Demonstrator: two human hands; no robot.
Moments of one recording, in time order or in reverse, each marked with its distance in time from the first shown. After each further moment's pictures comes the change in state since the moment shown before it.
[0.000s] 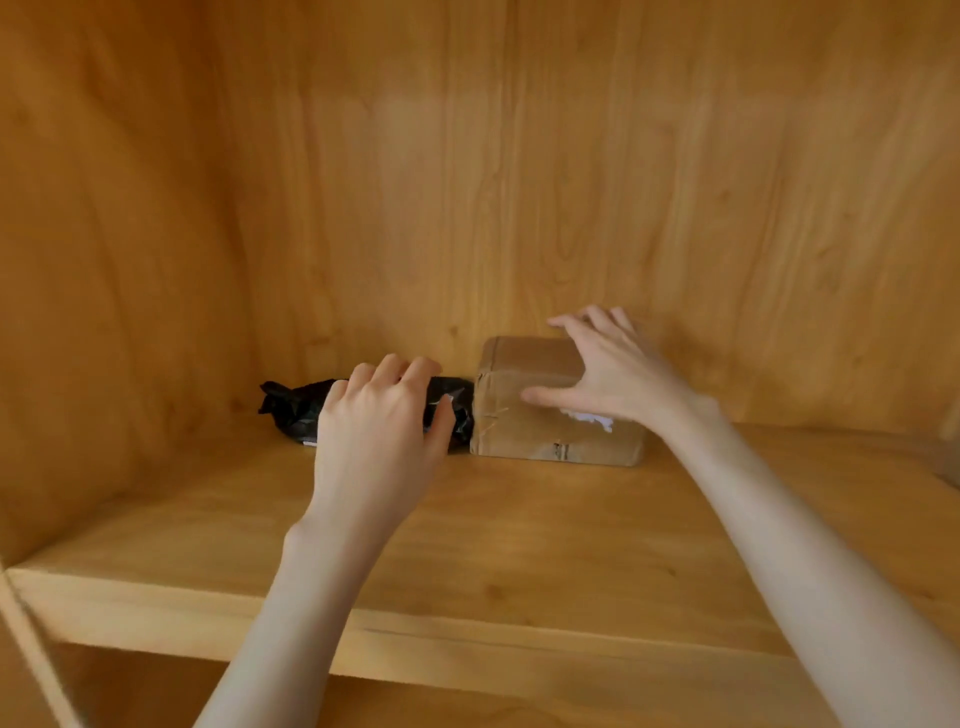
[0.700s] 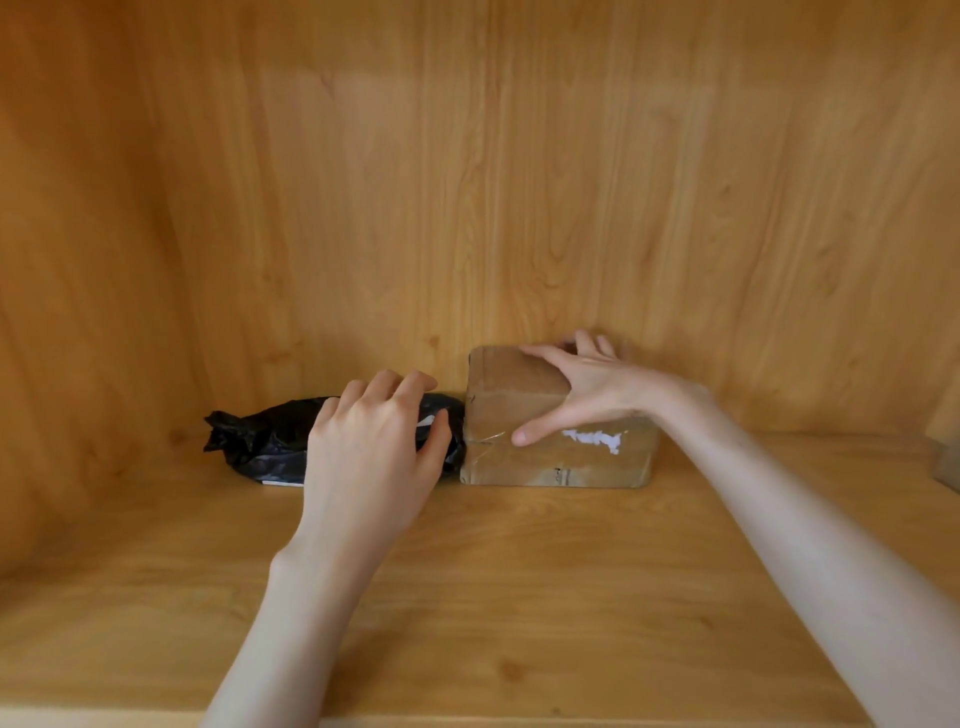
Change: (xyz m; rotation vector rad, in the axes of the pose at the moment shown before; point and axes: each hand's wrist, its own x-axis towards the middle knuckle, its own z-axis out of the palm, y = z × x) left_hand 0.023 -0.020 0.042 -0.112 -0.016 0.036; right_hand 0.045 0.012 0.016 0.081 -0.453 0.174
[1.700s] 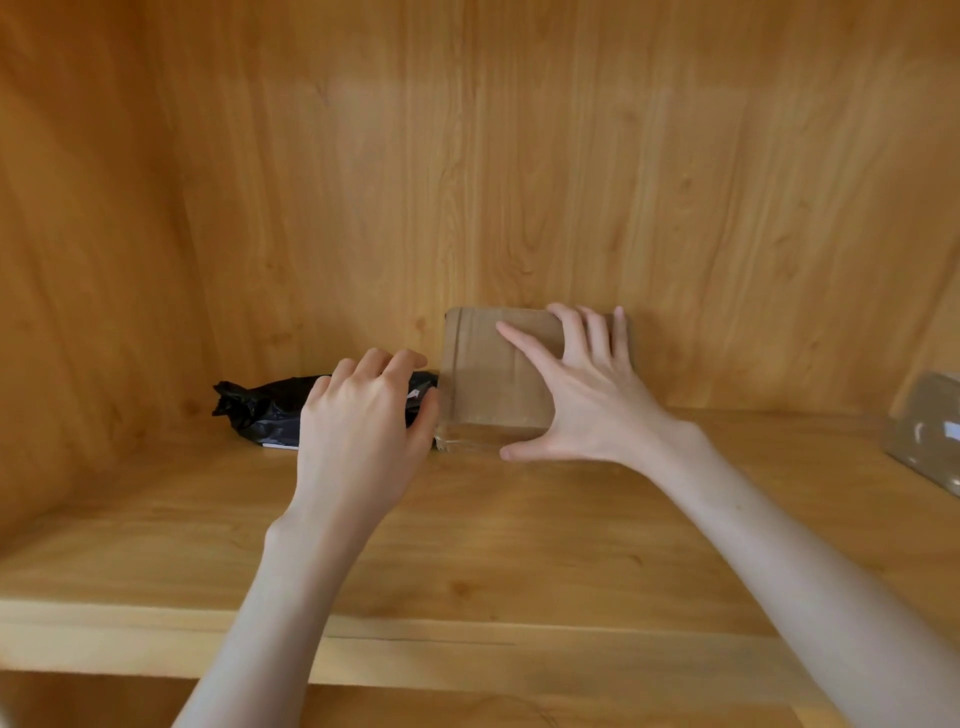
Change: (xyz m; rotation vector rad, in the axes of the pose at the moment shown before) left_hand -0.012 0.028 -0.024 0.034 0.033 -0.009; right_hand -0.061 0.000 0.030 -0.288 0.526 -0.224
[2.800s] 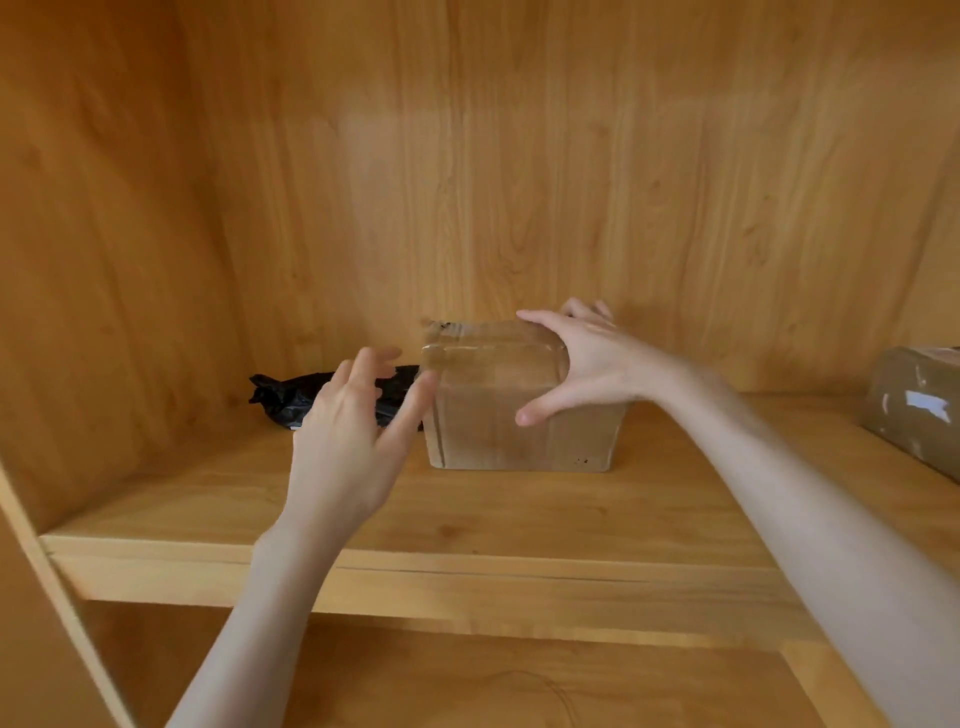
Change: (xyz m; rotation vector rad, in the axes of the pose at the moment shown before) left_hand -0.033 0.025 -0.050 -0.357 -0.105 -0.268; right_hand -0.023 0.017 -0.049 0.429 -0.249 0.075
